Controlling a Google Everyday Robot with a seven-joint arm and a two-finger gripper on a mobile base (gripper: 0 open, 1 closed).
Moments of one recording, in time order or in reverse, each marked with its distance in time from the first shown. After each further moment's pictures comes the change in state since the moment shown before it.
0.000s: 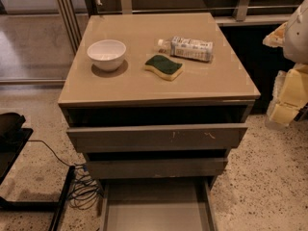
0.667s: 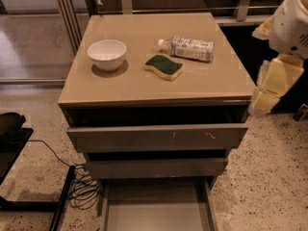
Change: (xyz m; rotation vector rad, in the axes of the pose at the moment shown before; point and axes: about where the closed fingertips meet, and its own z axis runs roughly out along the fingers) arm -0.019 -0.020 0.007 0.020 -0.042 0.010
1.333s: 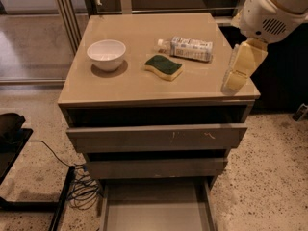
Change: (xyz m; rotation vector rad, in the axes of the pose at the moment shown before) arm -0.042 -0.042 0.024 0.019 -0.060 0.011
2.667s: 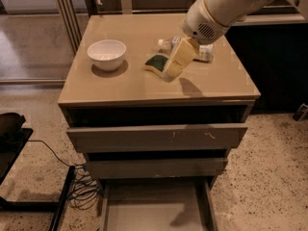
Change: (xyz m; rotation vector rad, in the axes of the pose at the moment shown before) arm -0.113 -0.029 0.082 -0.086 -0.312 0.028
